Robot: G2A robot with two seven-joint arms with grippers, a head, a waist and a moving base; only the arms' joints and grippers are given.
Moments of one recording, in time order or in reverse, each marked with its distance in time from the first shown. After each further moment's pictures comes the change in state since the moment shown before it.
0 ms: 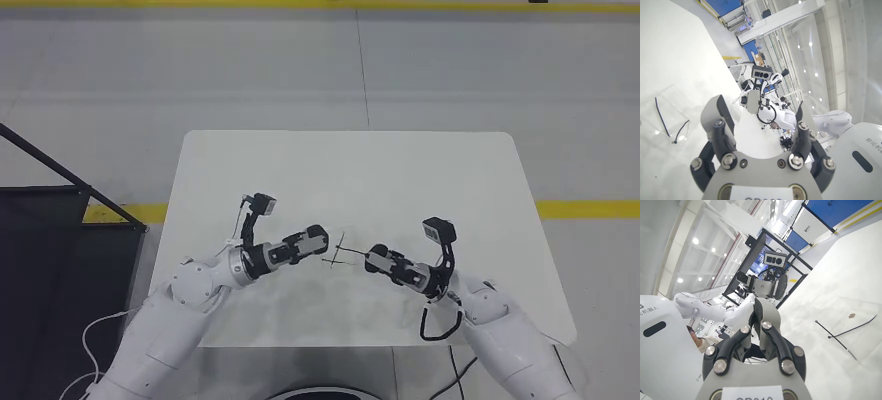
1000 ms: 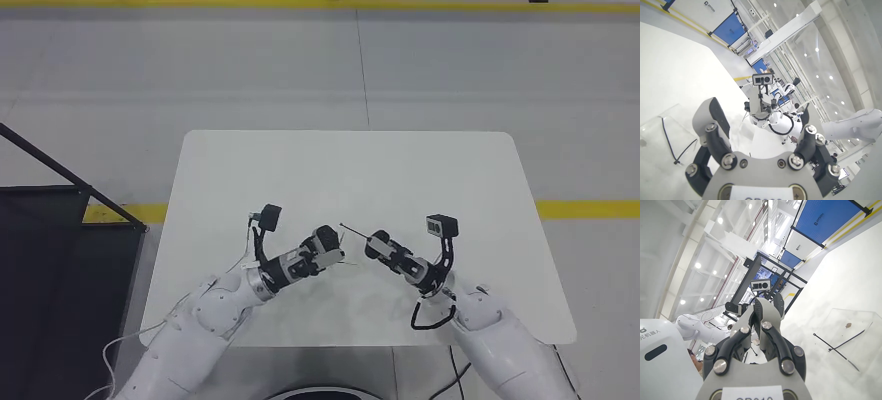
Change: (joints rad) left arm 0.054 -0.039 0.082 -0.042 0.382 -0.107 0.407; right arm -0.037 -0.025 0.018 -0.029 -0.021 0.094 -0.152
